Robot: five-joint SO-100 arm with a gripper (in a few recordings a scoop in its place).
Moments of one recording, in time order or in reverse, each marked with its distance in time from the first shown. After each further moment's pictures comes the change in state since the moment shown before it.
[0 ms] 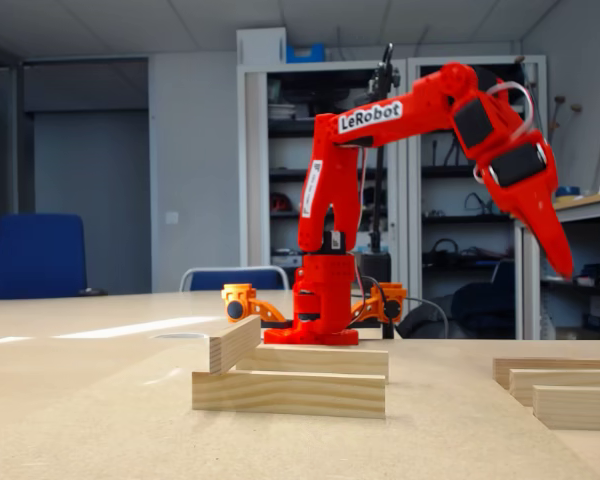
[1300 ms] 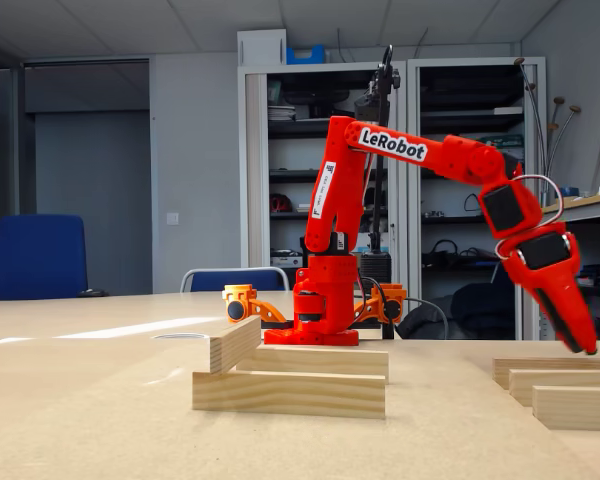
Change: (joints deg) arm -7.1 -3.4 18.3 -21.2 -2.0
